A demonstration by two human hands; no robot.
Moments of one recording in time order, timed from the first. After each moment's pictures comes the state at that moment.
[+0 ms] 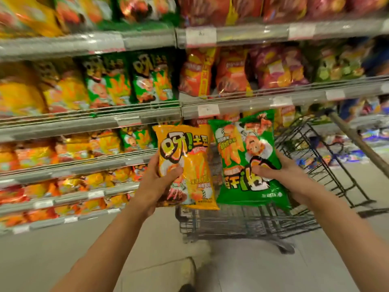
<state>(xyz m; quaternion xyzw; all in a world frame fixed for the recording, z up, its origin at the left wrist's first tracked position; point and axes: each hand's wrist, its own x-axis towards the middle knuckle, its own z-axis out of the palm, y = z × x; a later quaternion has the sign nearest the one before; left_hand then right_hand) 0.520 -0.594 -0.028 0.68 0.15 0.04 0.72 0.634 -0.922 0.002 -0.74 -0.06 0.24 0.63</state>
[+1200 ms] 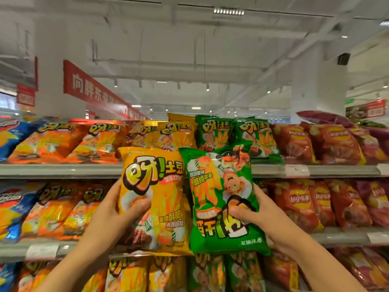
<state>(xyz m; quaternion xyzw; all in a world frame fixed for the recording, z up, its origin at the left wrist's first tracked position) 0.453 -0.232 0.331 0.74 -0.03 0.40 0.54 0.619 -0.535 0.339 -0.66 -0.39 0.04 0.64</state>
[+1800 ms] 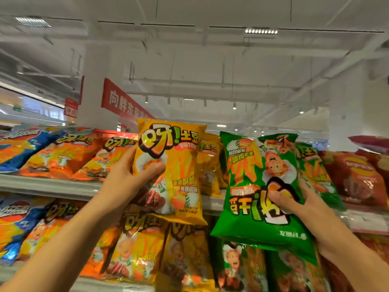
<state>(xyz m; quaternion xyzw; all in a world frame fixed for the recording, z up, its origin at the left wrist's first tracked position) 0.531 -0.184 0.438 0.72 -0.06 0.49 0.49 0.704 -0.507 0.419 -0.62 -0.39 -0.03 0.69</state>
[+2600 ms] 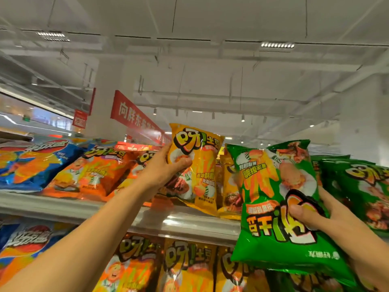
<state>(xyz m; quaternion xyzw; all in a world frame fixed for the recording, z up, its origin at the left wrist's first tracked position) 0.593 -0.025 0.496 0.76 -0.06 0.47 0.44 0.691 -0.376 0.444 -0.64 -0.42 -0.05 0.64</state>
